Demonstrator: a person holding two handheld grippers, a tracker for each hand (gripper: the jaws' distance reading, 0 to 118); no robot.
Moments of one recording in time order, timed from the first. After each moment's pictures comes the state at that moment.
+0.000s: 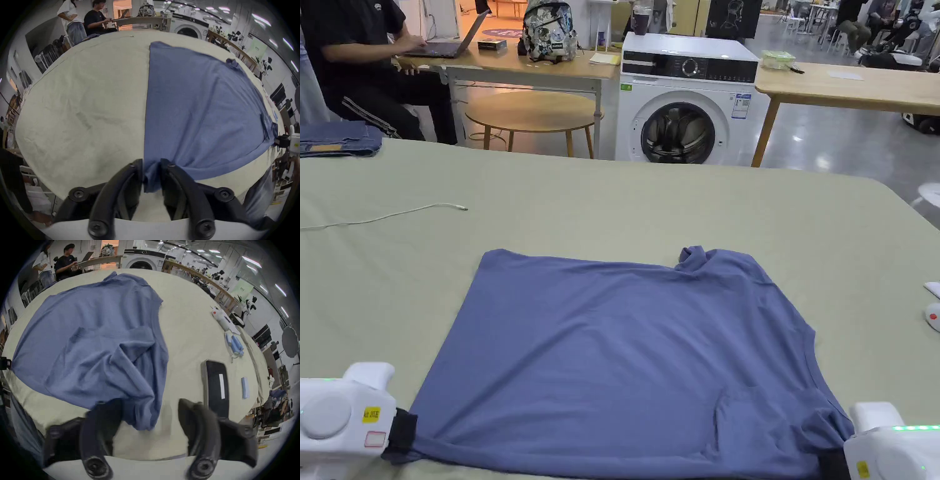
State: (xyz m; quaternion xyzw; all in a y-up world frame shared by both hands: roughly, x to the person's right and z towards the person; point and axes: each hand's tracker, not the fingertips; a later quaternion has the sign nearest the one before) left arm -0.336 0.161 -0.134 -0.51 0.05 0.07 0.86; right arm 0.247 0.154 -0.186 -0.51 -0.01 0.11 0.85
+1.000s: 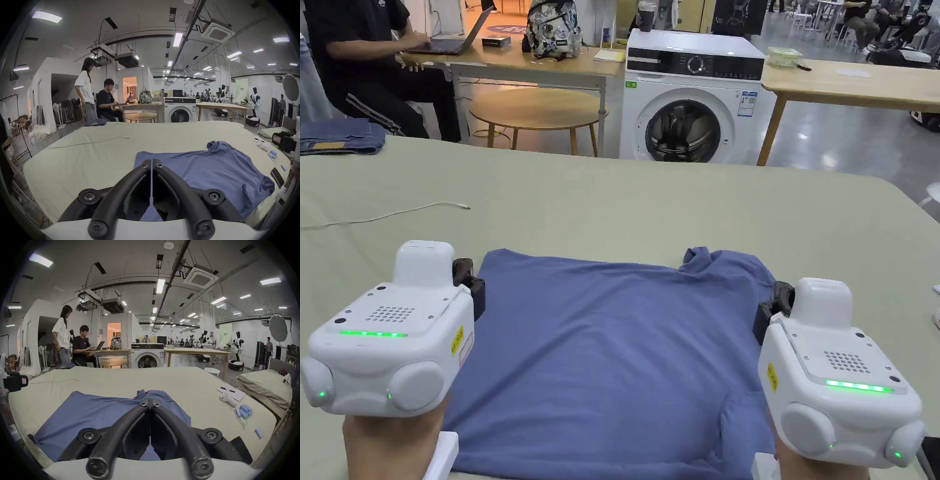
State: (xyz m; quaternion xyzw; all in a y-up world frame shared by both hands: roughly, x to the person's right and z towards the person) left arm -0.251 0.253 -0.160 -0.14 0.08 0.00 0.99; right arm 0.116 0.242 -0.188 -0.10 0.03 0.00 0.99
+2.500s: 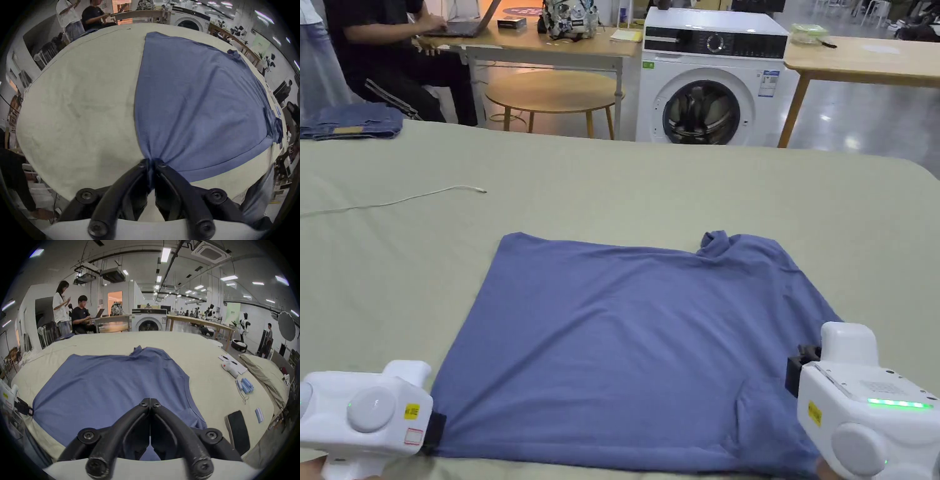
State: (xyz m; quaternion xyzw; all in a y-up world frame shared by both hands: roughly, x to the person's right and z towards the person) left arm -0.318 0.133 -0.143 -0.55 0.05 0.05 0.83; right arm 0.163 0.195 -0.195 -0.28 0.04 0.03 0.96
